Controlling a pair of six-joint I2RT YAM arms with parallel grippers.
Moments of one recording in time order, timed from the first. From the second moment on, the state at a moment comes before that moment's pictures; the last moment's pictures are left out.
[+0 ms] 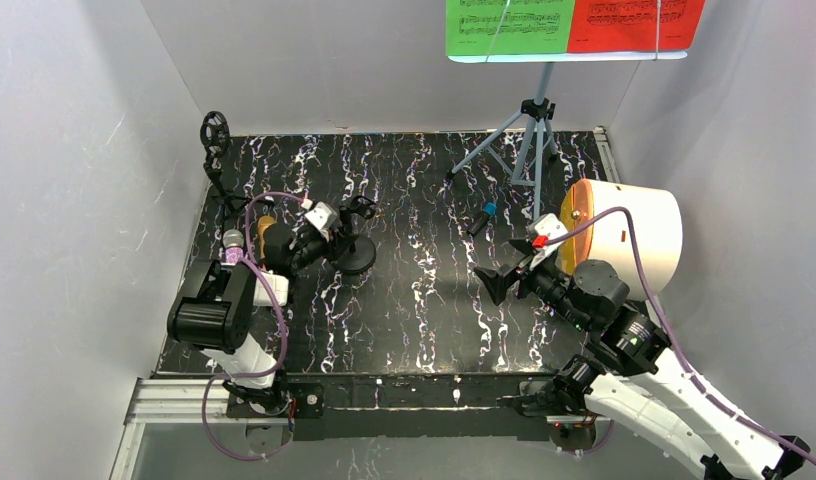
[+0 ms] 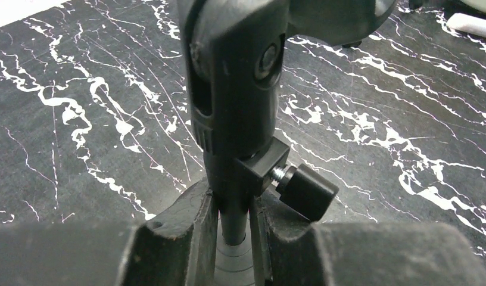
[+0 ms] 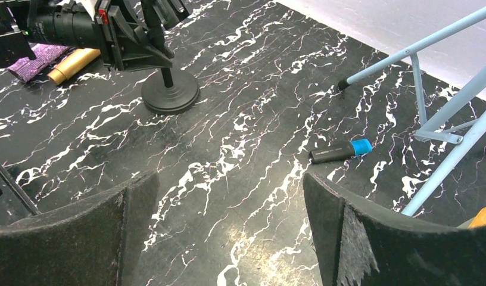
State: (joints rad) left arm -0.13 1.61 0.42 1.01 0.70 0.09; right arm 0.82 0.50 0.67 -0.29 0.09 0.00
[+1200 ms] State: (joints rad) left arm 0.17 0.92 0.41 0.37 -0.30 0.04; right arm 0.82 0.51 0.66 -0.29 0.02 0.00
